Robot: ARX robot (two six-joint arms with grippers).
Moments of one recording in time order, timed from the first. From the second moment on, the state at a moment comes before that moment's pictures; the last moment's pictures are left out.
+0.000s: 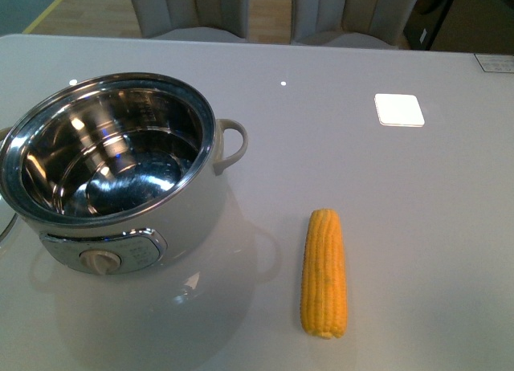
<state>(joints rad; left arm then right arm) 0.00 0.01 0.01 0.00 0.00 0.00 0.10 0.45 0.24 -0.54 0.21 0.43</state>
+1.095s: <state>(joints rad) 0.00 0.00 0.01 0.00 0.00 0.00 0.35 1.81 0.66 0.22 0.11 0.37</state>
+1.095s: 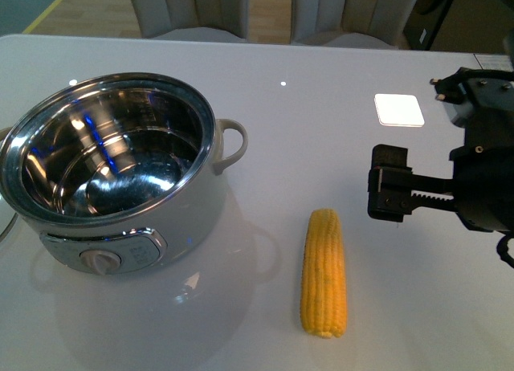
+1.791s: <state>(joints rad) 0.00 0.00 0.01 0.00 0.00 0.00 0.43 2.10 0.80 0.24 0.03 0.30</state>
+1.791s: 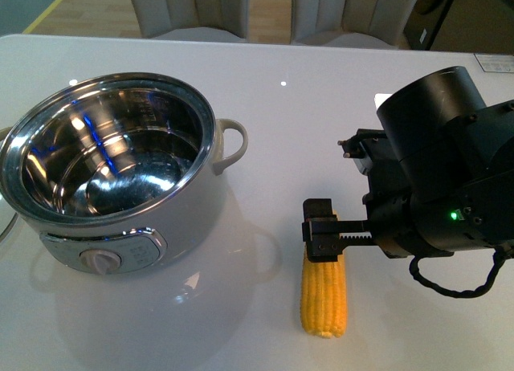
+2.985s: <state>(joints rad) 0.00 0.00 0.01 0.00 0.00 0.00 0.50 2.22 0.83 0.23 0.01 0.28</state>
